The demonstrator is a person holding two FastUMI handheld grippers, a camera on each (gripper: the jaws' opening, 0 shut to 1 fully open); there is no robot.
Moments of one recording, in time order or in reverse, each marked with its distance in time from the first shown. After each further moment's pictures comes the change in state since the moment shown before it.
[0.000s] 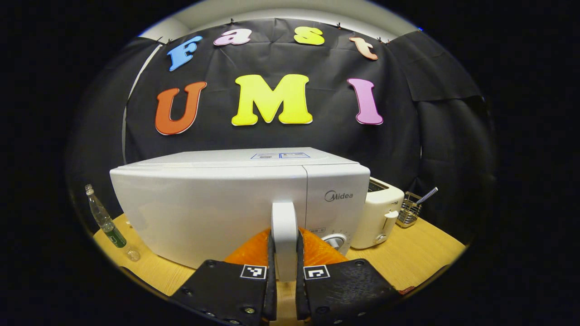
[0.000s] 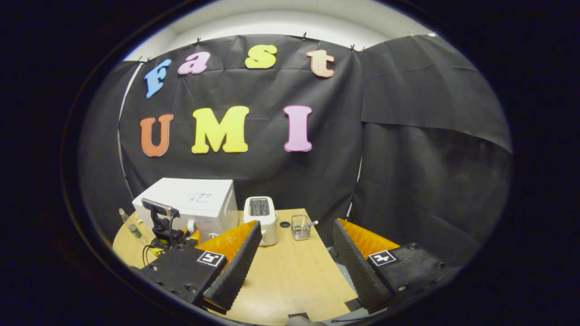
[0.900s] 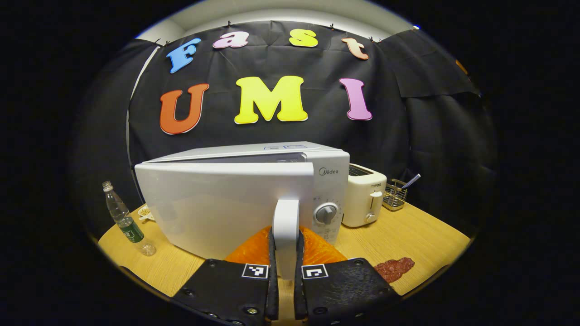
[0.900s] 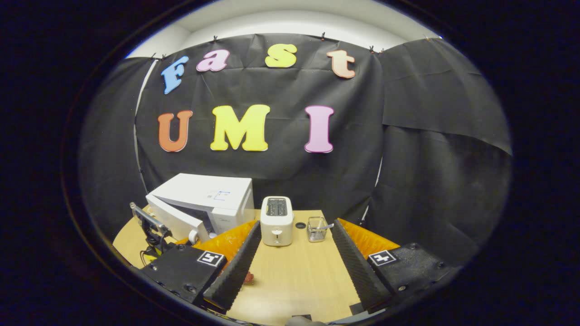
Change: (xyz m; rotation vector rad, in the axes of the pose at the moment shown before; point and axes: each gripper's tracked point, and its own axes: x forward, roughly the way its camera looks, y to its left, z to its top) left arm -0.092 0.018 -0.024 0.020 0.040 -0.040; right arm 0.007 0.040 0.003 -0.045 -0.009 0.132
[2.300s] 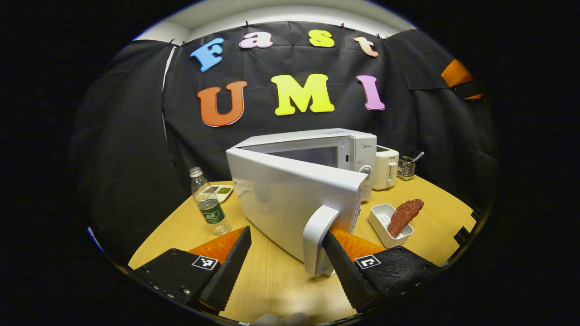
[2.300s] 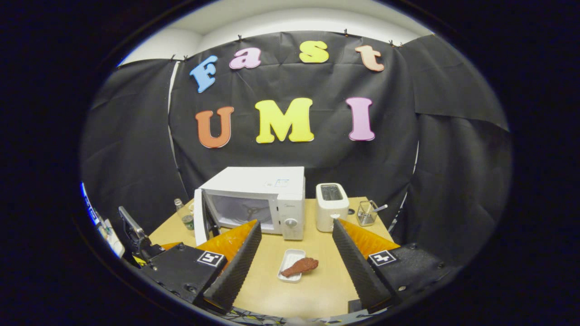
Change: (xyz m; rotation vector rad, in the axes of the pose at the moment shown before) left arm -0.164 0.143 -0.029 0.065 0.085 0.129; right arm -0.047 0.146 -0.051 0.045 0.038 0.194
